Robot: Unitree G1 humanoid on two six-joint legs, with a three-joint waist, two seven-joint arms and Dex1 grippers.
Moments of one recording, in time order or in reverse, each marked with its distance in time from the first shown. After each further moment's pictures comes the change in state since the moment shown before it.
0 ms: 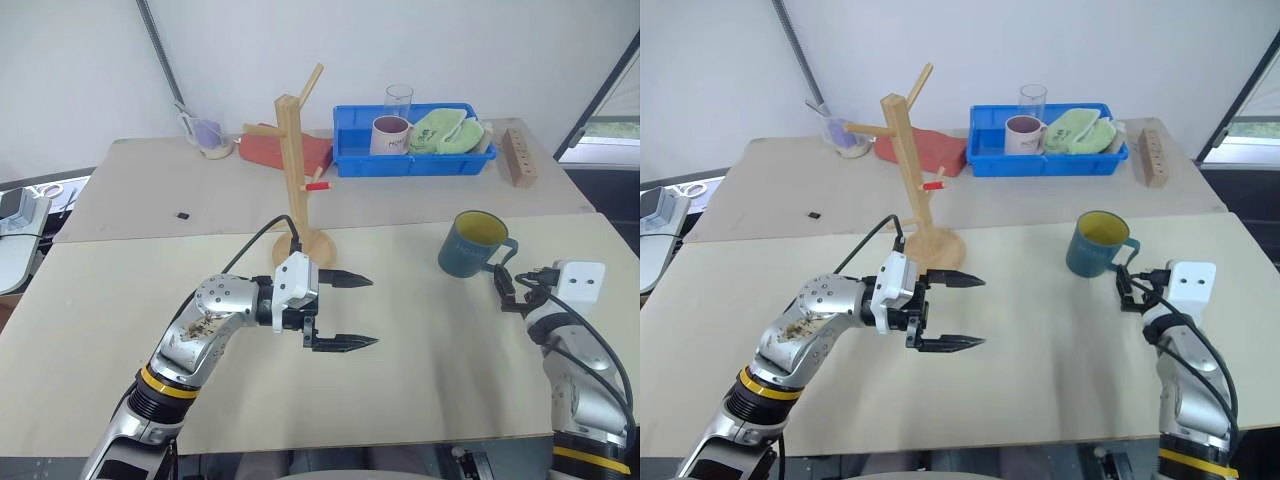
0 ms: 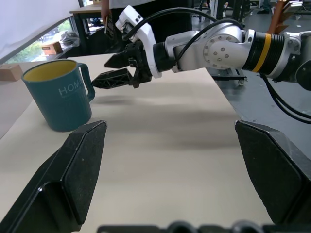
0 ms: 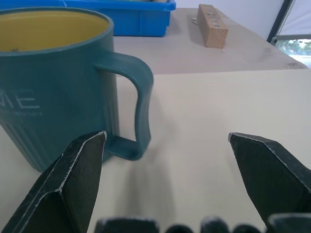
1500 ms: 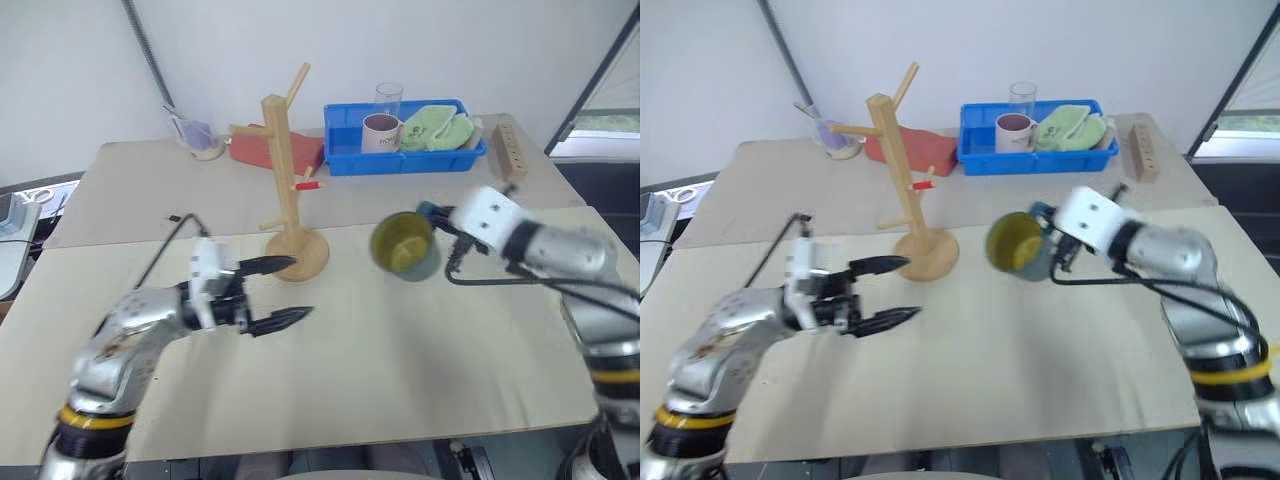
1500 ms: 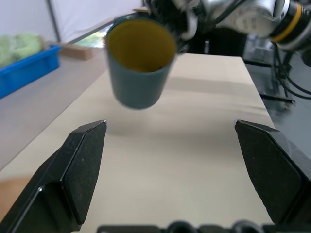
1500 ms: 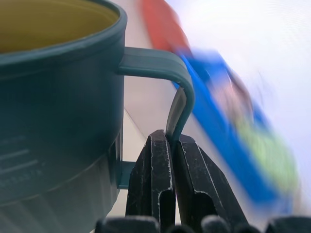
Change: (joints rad) left arm 0.257 0.186 0.430 -0.130 -0.255 0.147 0.093; right arm -0.523 -0.469 0.532 -0.132 -0.197 -0.131 0.607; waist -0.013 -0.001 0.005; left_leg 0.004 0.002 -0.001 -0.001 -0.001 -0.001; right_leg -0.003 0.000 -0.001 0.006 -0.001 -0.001
